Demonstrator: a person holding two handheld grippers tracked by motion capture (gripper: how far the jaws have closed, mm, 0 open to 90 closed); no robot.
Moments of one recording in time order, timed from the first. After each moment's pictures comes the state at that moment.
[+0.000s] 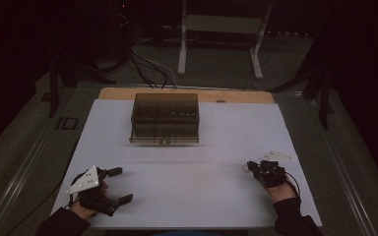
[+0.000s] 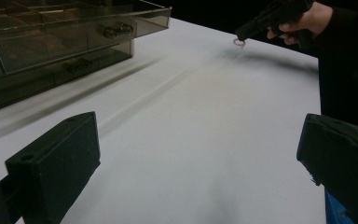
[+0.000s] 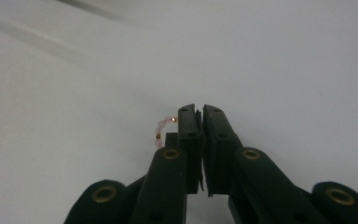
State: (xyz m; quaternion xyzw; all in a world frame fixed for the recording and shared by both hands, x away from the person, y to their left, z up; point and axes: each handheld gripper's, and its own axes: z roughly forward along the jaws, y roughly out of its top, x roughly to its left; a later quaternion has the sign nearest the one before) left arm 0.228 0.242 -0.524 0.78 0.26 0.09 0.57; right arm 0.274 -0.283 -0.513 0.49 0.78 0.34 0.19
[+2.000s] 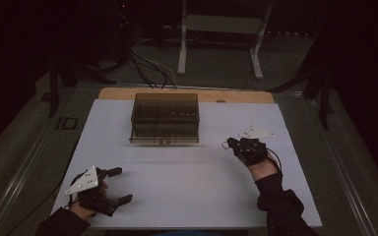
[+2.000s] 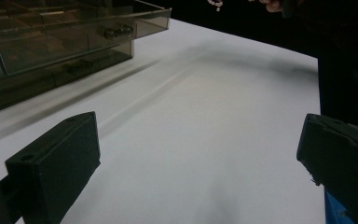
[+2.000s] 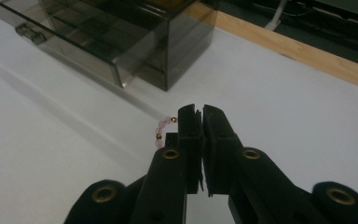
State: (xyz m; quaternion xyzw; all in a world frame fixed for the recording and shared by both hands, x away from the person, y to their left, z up) left arm 0.227 0.244 -0.523 0.78 0.25 0.09 0.57; right arm 0.314 -0.220 -0.454 0.42 0.79 0.38 0.22
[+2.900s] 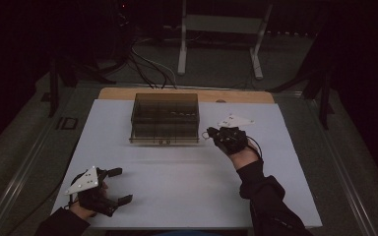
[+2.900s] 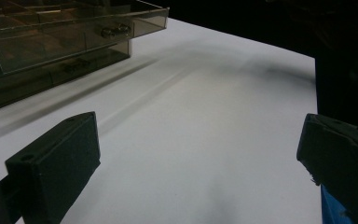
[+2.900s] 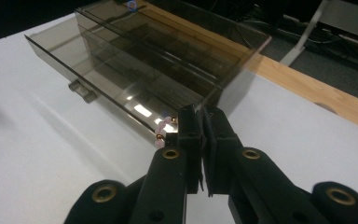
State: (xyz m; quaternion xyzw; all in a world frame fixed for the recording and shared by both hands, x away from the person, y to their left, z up) left arm 0.227 0.244 -0.523 0.78 0.25 0.08 0.57; right arm 0.335 -0.167 -0.432 0.38 0.80 0.42 0.21
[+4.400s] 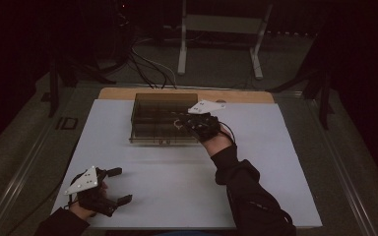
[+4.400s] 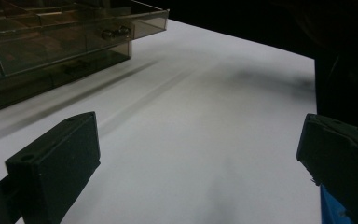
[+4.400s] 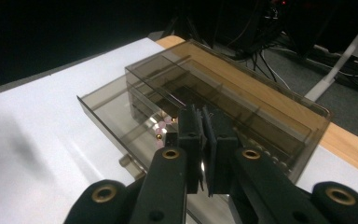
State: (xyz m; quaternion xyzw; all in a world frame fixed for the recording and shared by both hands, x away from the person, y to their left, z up) left arm 0.226 0.244 -0.522 0.78 0.25 0.08 0.57; right arm 0.357 -0.096 -0.404 0.33 0.80 0.46 0.19
